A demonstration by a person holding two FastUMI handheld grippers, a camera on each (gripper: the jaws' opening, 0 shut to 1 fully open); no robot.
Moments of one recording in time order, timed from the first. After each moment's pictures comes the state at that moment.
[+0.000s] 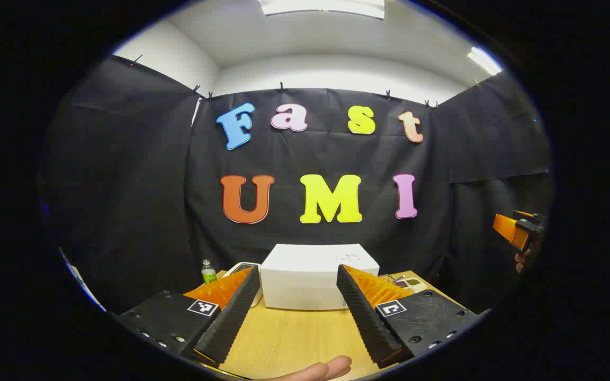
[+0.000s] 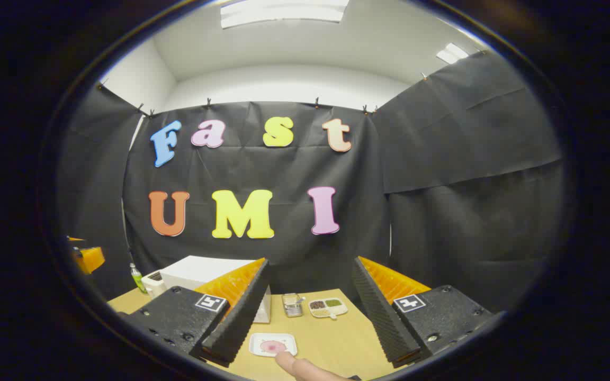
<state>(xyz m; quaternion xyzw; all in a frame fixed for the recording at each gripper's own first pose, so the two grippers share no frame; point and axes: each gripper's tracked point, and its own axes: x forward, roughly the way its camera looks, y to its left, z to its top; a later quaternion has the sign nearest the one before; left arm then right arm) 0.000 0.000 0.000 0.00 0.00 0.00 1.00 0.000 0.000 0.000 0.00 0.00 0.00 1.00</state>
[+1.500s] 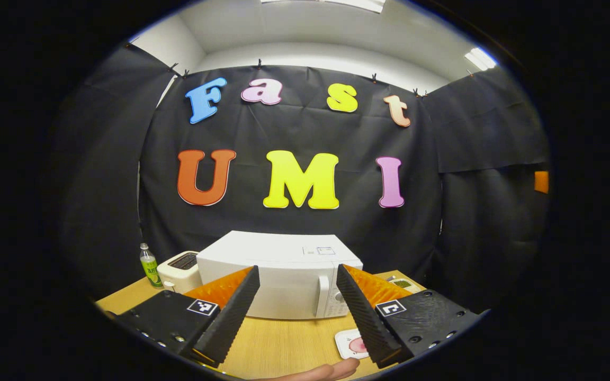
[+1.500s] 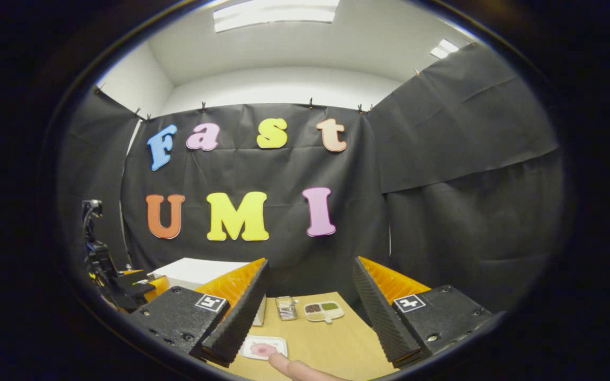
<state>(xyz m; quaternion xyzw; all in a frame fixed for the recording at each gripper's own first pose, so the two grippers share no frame) 0.161 -0.090 -0.101 -0.02 0.01 -0.06 1.00 0.030 -0.043 -0.017 0.01 -0.01 0.01 1.00</state>
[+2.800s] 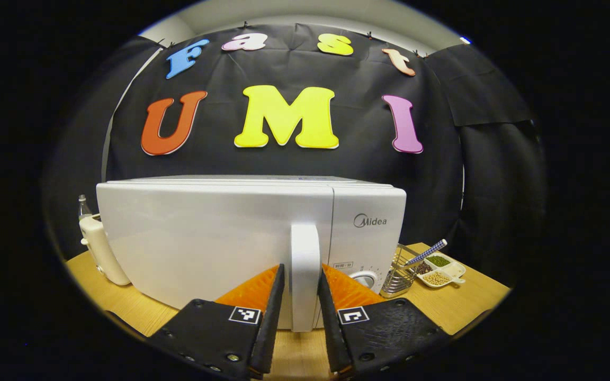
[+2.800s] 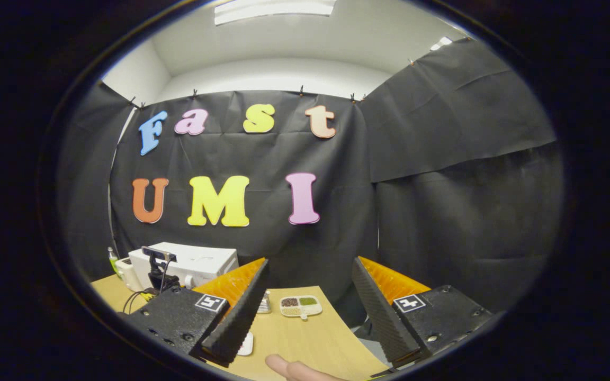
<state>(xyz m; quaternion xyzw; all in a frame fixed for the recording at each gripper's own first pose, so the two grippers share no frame) 0.340 -0.164 -0.282 0.00 0.06 -0.06 1.00 0.069 -0.108 -0.078 0.00 0.02 0.00 1.00</state>
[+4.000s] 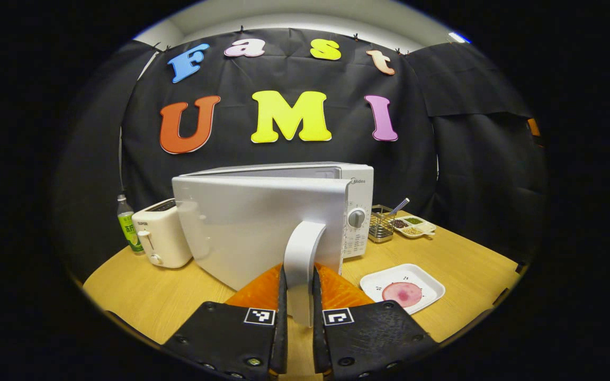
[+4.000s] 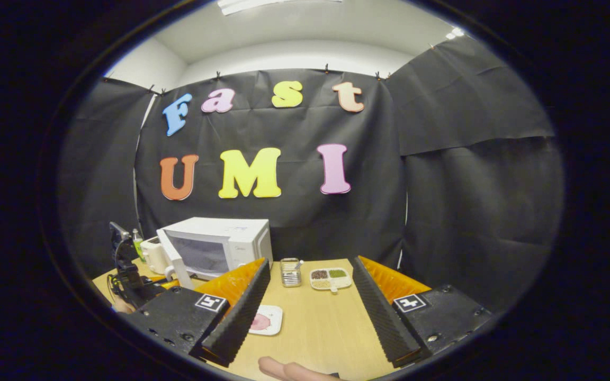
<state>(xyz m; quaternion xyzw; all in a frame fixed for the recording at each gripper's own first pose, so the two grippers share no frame) 0.148 -0.059 -0.283 0.03 0.10 -0.09 0.99 0.032 -0.044 -0.129 -0.01 0.08 0.07 0.99</state>
